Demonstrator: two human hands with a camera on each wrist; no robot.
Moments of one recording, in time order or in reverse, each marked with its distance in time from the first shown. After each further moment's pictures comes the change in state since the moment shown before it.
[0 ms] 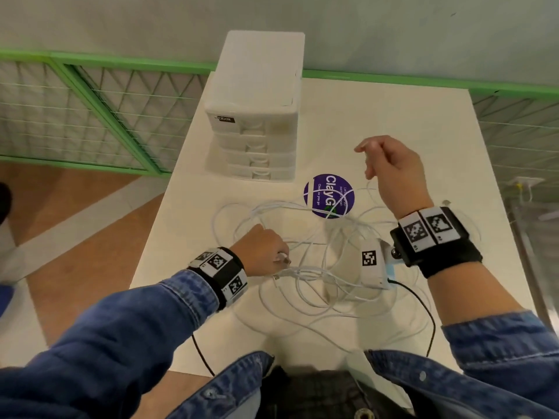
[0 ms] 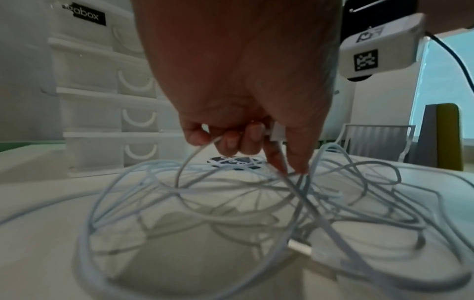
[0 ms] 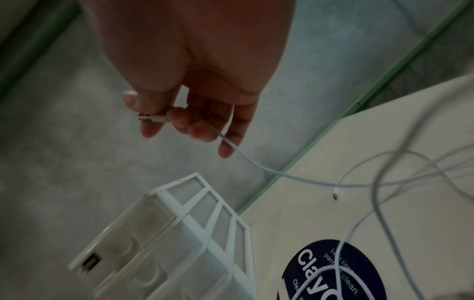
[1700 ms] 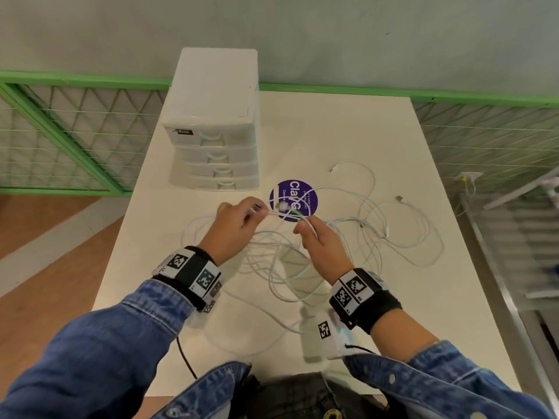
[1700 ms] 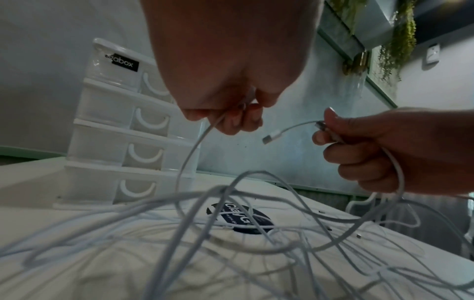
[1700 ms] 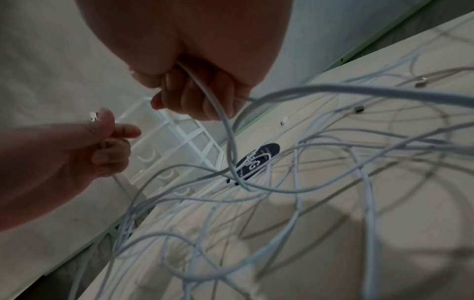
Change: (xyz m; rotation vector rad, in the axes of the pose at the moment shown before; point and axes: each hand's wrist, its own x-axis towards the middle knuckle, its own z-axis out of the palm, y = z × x) left_hand 0.010 0.020 -0.036 -0.584 0.599 -0.117; right_hand -0.092 0.050 0.039 -0.054 -0.149 0.178
